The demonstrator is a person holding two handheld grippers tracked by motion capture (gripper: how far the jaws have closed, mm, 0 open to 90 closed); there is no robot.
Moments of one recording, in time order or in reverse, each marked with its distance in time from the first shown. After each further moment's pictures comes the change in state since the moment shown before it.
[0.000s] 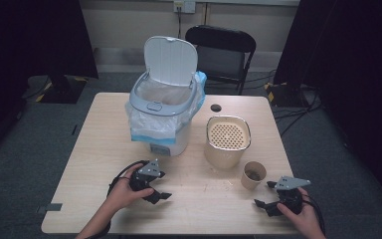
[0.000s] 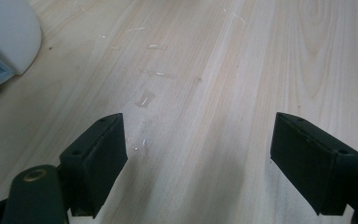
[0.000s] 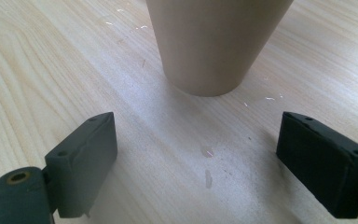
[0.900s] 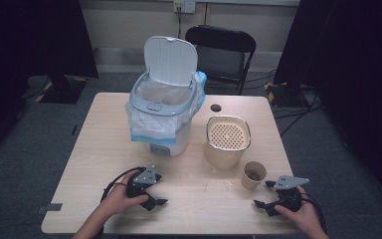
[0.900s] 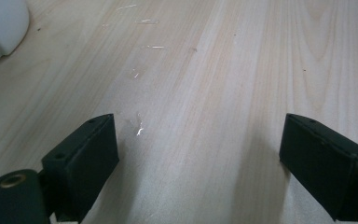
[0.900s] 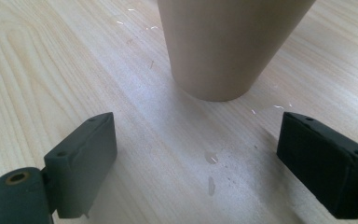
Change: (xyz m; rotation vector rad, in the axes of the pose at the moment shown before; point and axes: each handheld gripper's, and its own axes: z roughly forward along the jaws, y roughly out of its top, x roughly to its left) left arm -0.003 -0.022 0.004 -0.017 -0.009 0.050; right arm -0.003 0.002 0.002 0.003 0.040 -0.039
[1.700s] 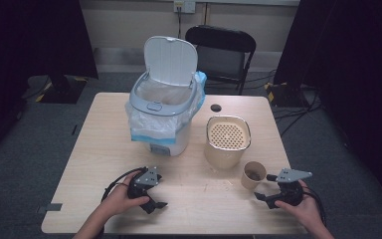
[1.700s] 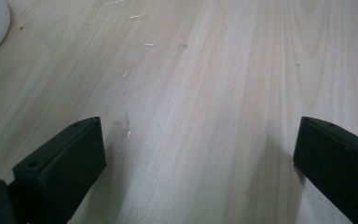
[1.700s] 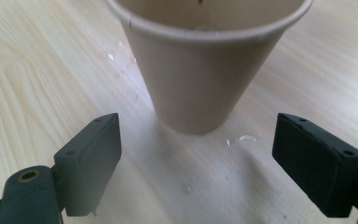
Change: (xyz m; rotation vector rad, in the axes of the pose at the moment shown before) left arm -0.002 0.001 0.003 0.018 -0.011 0.011; right arm -0.011 0.016 -0.005 -0.046 -0.009 0.008
